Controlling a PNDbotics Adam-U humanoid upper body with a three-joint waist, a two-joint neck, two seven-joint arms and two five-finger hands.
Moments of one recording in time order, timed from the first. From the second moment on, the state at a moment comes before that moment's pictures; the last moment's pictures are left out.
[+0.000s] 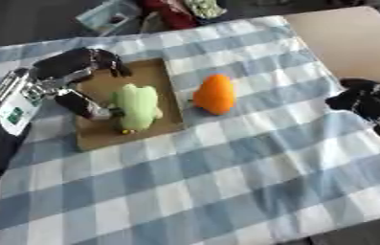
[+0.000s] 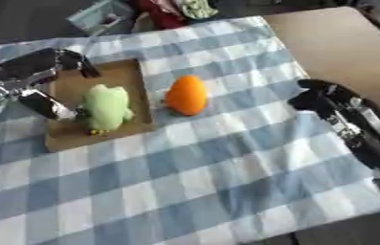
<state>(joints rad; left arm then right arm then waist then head) -0.77 0.61 -0.19 -1.12 -0.67 -0.72 -0.17 -0.40 -0.46 0.14 -1.63 -0.20 -0.27 0.34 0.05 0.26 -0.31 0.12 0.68</state>
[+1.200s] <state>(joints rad) -0.41 0.69 -0.01 -1.78 0.03 -0.35 -0.31 -0.63 -0.68 0.14 -1.51 -0.08 -0.36 0.32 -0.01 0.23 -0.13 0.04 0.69</state>
